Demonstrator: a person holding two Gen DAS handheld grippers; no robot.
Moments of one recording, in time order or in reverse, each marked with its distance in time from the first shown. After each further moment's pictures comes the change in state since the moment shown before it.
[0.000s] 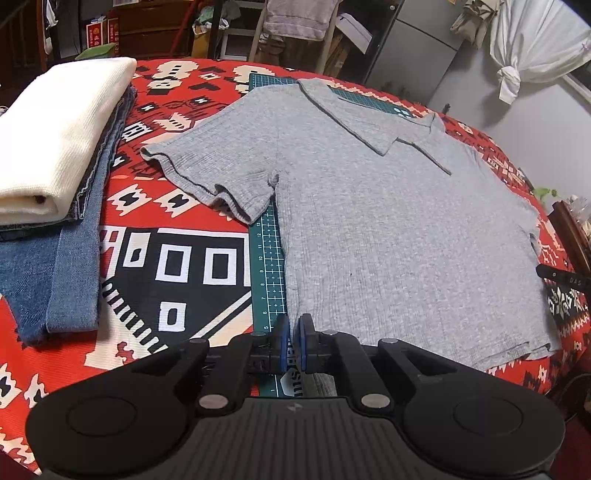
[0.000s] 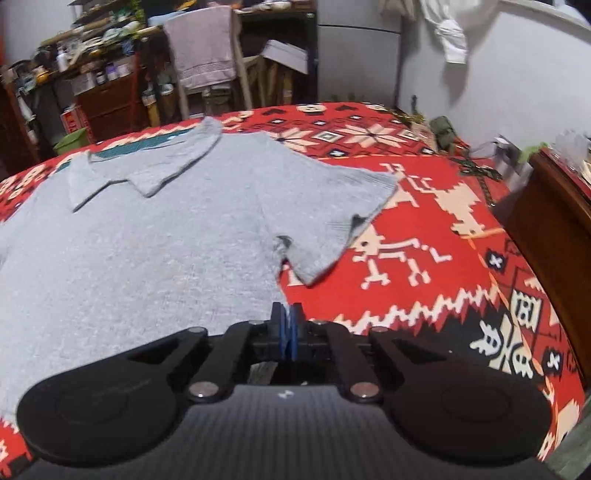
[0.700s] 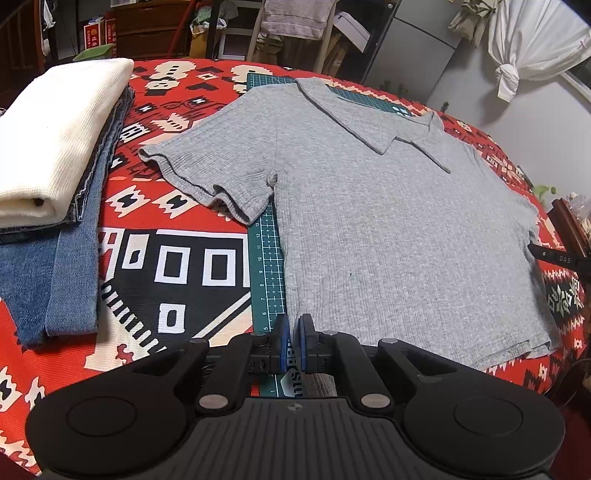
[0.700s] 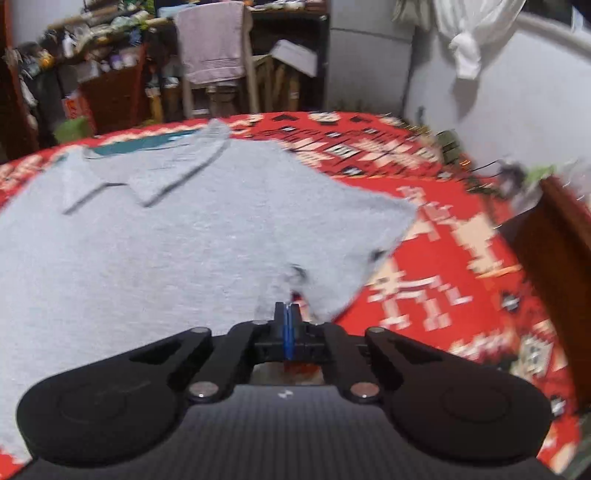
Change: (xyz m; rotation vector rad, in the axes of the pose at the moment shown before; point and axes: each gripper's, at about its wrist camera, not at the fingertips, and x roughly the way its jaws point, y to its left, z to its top) left arm 0.001 -0.001 0.001 0.007 0.002 0.000; right arm 0.024 0.010 0.023 -0.052 0.008 -0.075
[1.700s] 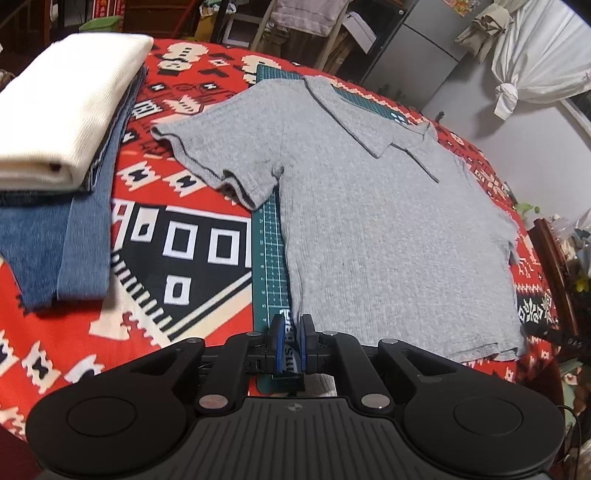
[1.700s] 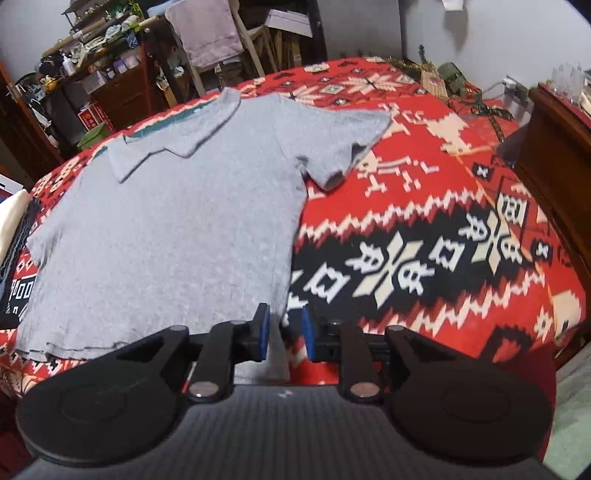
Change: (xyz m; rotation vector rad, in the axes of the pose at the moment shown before) left arm -0.017 0.016 -0.006 -0.108 0.042 -0.085; right arm -0.080 -0.026 -0.065 0.136 0.143 0.181
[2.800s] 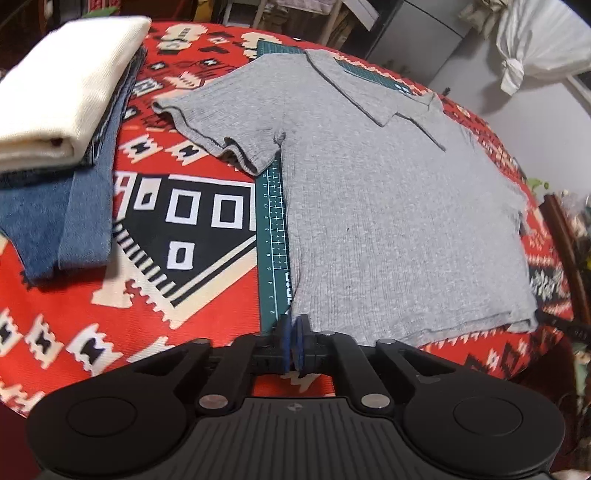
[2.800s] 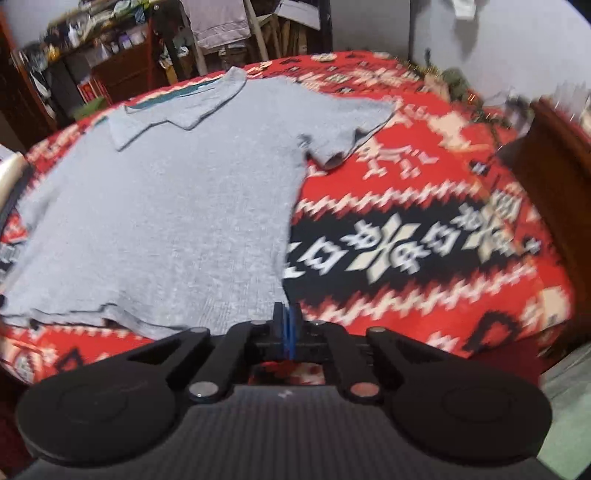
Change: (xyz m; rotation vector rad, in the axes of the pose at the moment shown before) left arm 0.001 -0.007 -0.013 0.070 0.053 0.064; right arm -0.010 0.010 -0.013 -0.104 0.007 -0.087
